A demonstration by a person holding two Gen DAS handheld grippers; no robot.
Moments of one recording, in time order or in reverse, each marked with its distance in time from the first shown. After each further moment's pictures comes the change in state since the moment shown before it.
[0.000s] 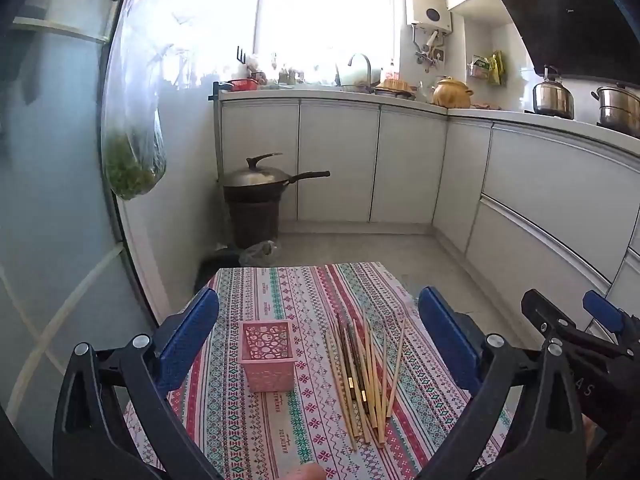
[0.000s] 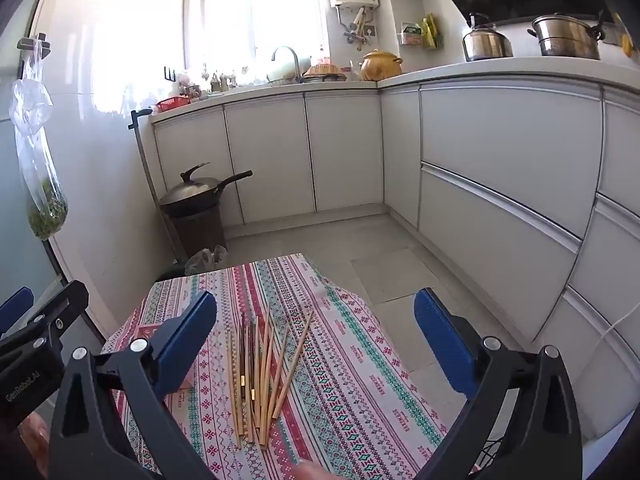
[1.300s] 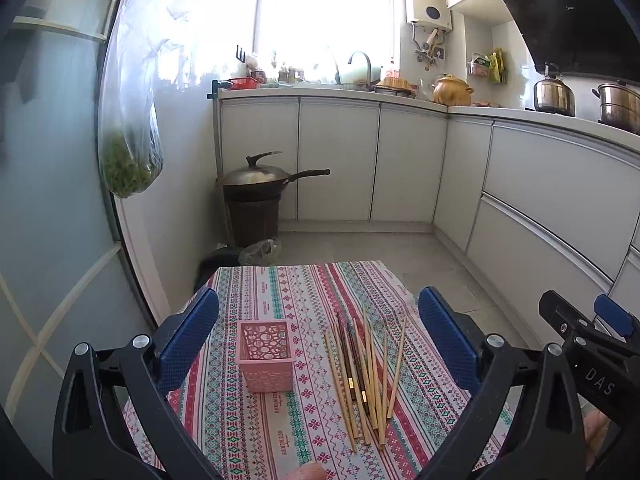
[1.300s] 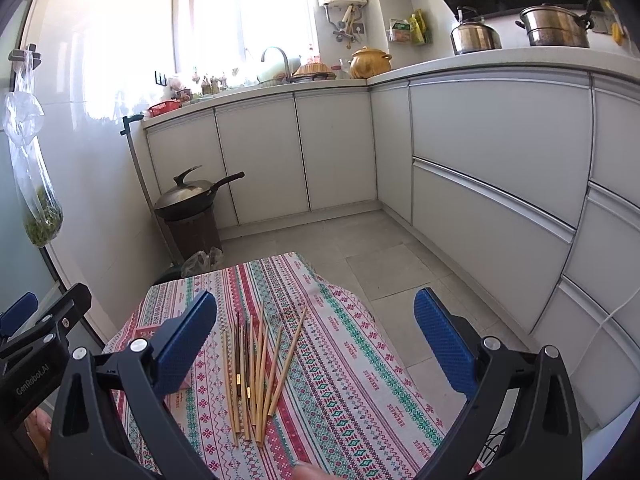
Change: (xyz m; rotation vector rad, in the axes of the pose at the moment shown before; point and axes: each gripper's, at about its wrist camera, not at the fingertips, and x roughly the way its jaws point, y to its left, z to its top) left arm 0.005 -0.002 -0.003 0.008 0.000 0.006; right arm -0.005 -0.010 -0.001 0.038 0.000 -0.013
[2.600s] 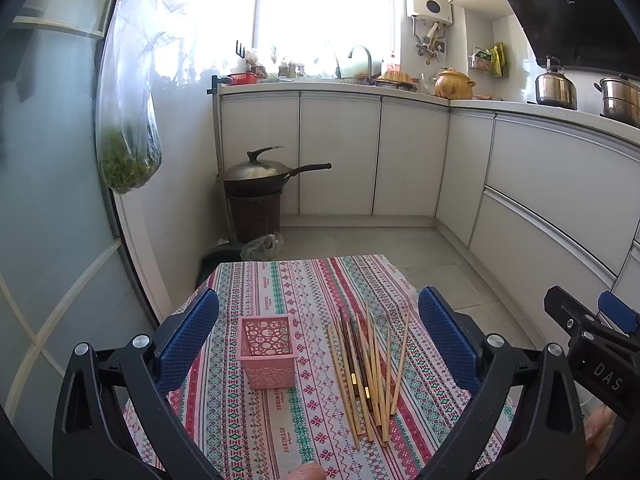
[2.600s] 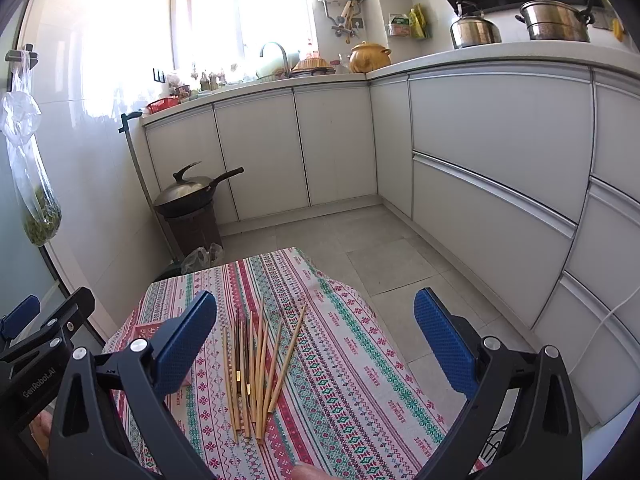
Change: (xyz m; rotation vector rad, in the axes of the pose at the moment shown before) left arm 0.007 0.001 -0.006 0.005 0.016 0.008; right arm 0.005 0.000 -0.003 0.002 0.014 0.001
